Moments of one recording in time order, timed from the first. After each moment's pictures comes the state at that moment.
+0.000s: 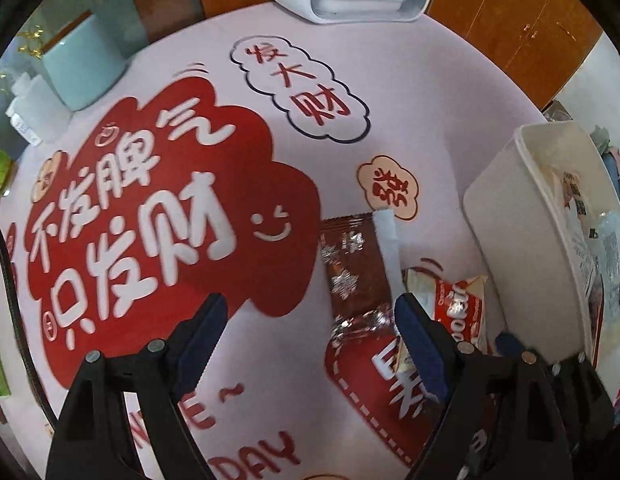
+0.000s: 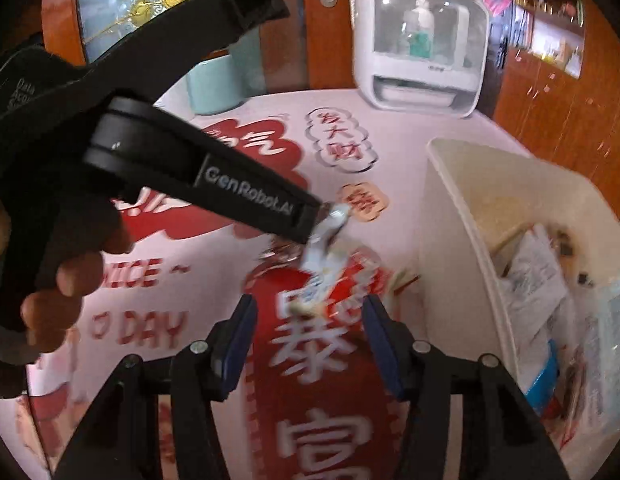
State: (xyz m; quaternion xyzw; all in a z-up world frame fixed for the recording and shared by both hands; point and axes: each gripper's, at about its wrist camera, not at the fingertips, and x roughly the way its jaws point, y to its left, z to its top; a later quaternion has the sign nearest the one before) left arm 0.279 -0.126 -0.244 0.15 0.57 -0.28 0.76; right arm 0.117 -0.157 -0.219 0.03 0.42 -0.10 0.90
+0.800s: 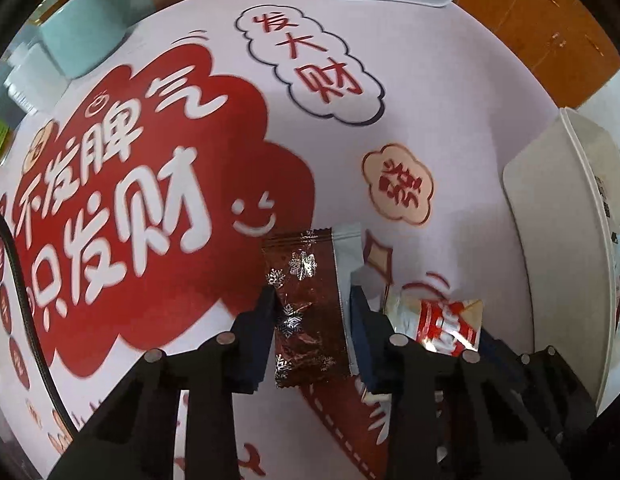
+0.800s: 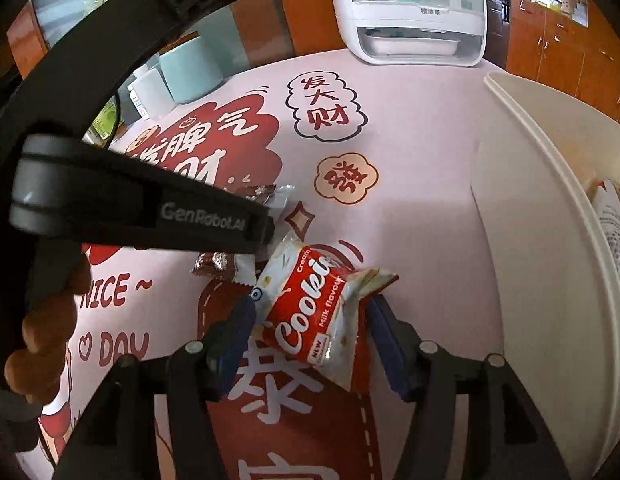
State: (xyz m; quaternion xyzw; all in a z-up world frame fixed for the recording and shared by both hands) left arm 0.283 -0.144 -0.262 0.13 0.60 -0.23 0.76; right arm 0.143 -0.194 -0.244 0.11 0.46 -0.05 0.88
